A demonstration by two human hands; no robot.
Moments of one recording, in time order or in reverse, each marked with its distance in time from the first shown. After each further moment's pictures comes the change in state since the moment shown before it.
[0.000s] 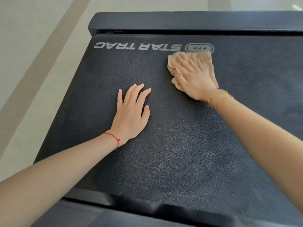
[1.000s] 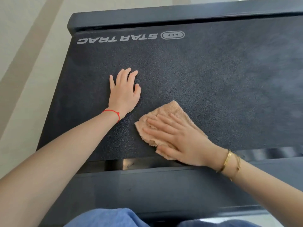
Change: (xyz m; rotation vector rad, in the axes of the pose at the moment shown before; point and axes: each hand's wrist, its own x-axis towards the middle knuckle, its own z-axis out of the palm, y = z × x) left_hand -0.004 -0.005 0.009 -0.008 0.110 0.048; right_hand -0.243 -0.126 0.034 -0.038 -0.149 -0.275
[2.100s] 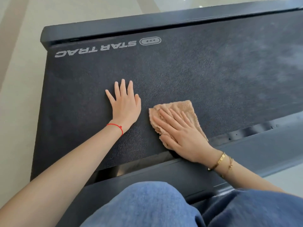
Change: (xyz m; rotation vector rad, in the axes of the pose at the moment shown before) left_hand -0.020 0.028 0.000 0.059 -0.140 0.015; right_hand -0.013 -0.031 0.010 0.030 0.160 0.452
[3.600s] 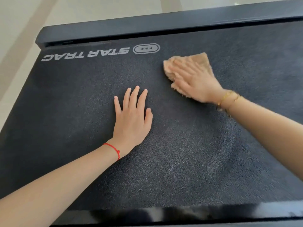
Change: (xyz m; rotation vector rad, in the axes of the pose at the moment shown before) left_hand 0.049 0.110 0.030 0.076 0.010 -0.014; right_hand 0.208 0.248 -0.064 -0.069 0.019 -0.158
